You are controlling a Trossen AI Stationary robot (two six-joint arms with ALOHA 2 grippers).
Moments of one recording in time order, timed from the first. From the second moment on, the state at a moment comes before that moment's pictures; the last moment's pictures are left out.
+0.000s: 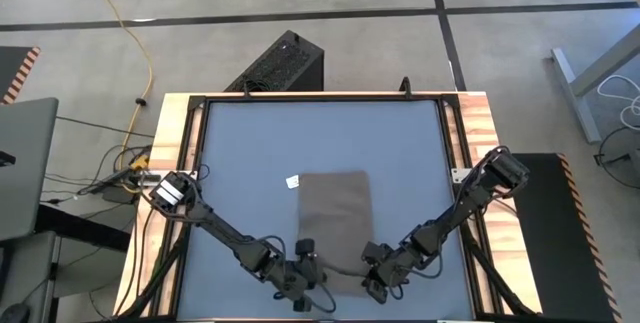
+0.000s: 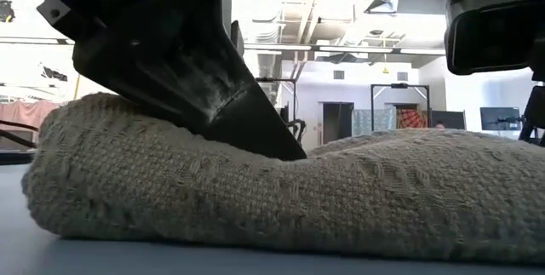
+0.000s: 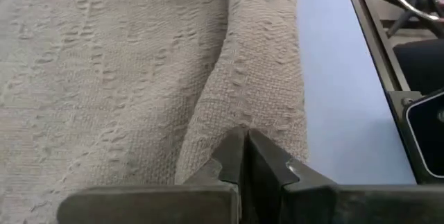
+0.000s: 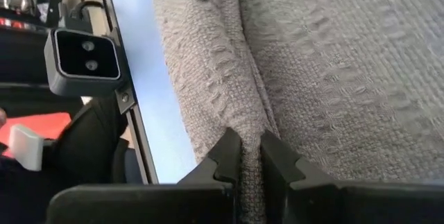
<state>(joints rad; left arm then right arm) -0.60 2.06 1.22 0.08 -0.37 -0.49 0.67 1.88 0.84 0.12 0.14 1.20</state>
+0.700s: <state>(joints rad) -0.59 2.06 1.22 0.06 -0.31 -0.52 0.66 1.88 0.84 0.24 0.11 1.11</state>
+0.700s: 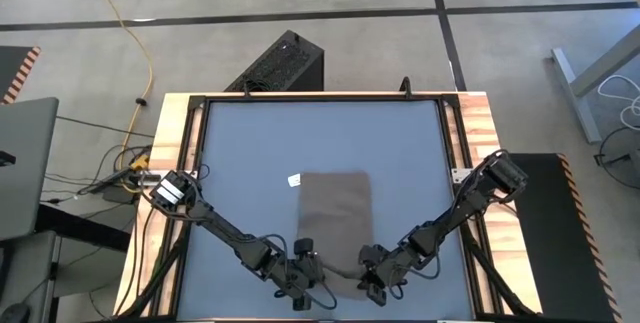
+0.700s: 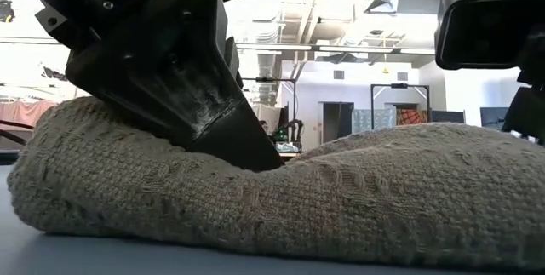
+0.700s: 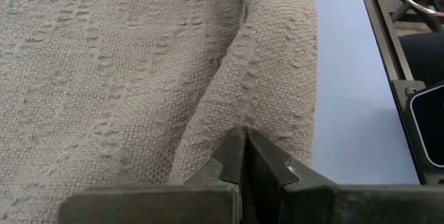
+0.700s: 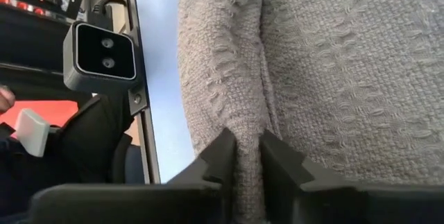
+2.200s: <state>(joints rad) -0.51 2.06 1.22 -0.01 -0.13 -0.62 0.88 1.76 0.84 0.02 0.57 0.41</state>
